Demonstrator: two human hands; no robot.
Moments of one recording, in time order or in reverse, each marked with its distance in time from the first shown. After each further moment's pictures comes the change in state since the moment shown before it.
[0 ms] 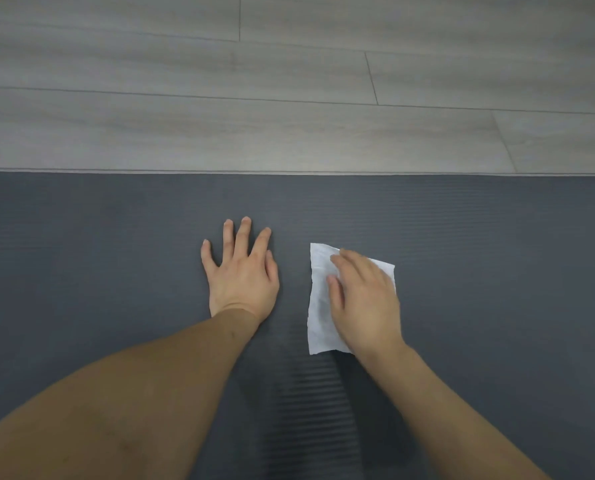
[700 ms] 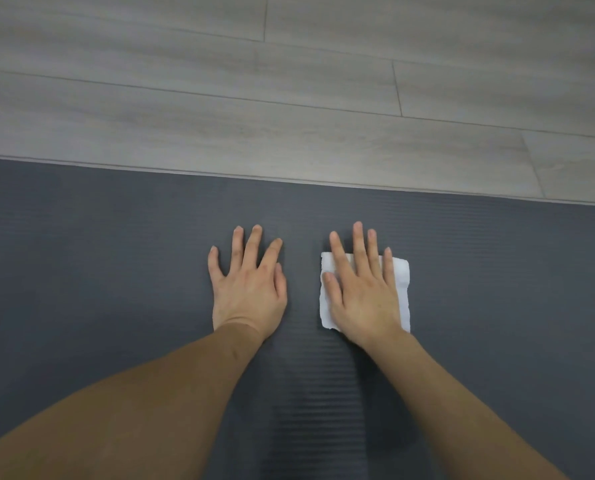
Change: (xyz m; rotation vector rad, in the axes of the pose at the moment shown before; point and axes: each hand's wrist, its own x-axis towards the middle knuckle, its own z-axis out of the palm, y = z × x) left_hand 0.002 -0.003 0.004 0.037 0.008 0.012; right_hand 0.051 0.012 0.025 -0.191 -0.282 -0.092
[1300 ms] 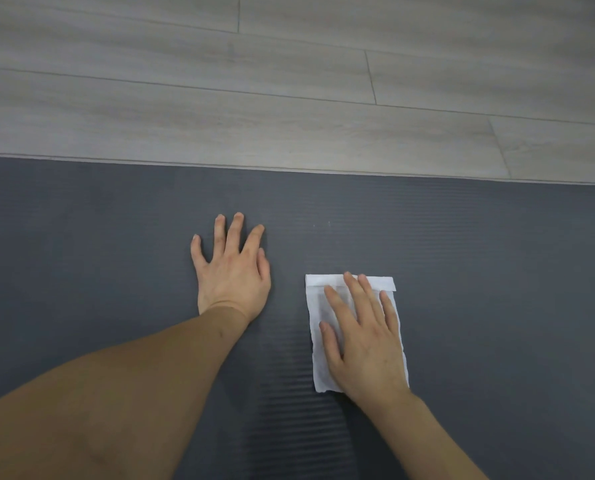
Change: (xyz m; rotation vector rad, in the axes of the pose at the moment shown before) left_hand 0.000 0.001 -0.001 -0.018 0.007 -0.007; right_hand -0.111 -0.007 -0.004 0.048 0.151 0.013
